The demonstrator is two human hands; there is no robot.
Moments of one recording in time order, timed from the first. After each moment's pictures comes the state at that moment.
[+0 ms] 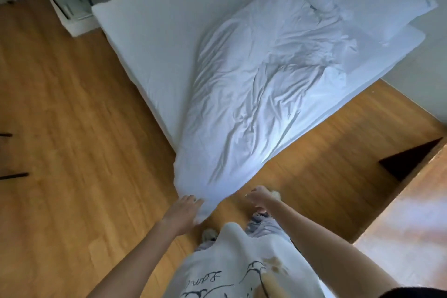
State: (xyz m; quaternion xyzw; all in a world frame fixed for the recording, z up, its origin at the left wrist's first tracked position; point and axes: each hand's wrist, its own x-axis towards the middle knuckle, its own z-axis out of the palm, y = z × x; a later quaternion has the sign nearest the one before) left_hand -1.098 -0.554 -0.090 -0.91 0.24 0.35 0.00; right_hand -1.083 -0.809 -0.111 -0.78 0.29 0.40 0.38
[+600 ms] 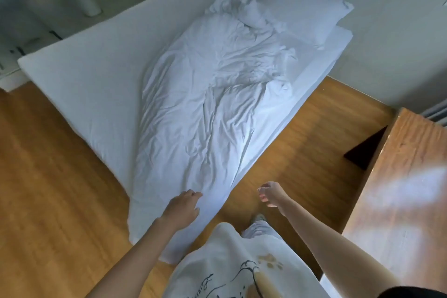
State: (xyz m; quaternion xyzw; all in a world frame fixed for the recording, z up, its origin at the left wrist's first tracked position) left_hand -0.960 -0.732 -0.075 -0.91 0.28 0.29 -0.04; right_hand -1.026 -1.011 -0.094 -0.72 0.40 0.25 0.50
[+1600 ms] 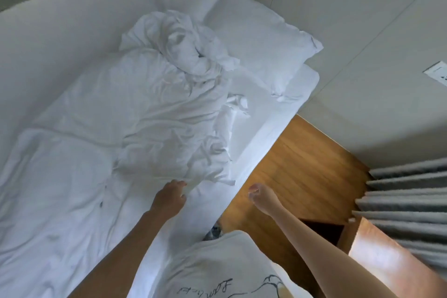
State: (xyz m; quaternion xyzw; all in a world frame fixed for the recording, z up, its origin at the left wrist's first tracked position) left_hand -0.501 -1.236 -0.119 -0.92 0.19 0.33 -0.14; right_hand -0.613 -1.500 -0.095 -0.82 0.36 0.27 0.37
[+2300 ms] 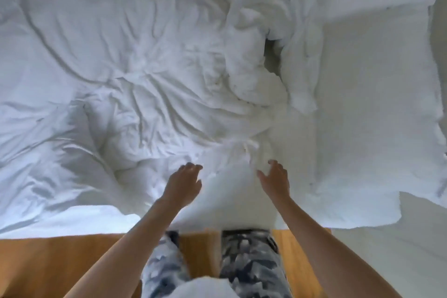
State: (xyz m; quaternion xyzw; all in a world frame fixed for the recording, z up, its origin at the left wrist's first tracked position) left_hand -0.320 -1.538 -0.212 -0.90 -0.16 0.33 -0.23; right_hand -0.206 -1.764 -0.222 -0.91 0.05 0.37 0.15
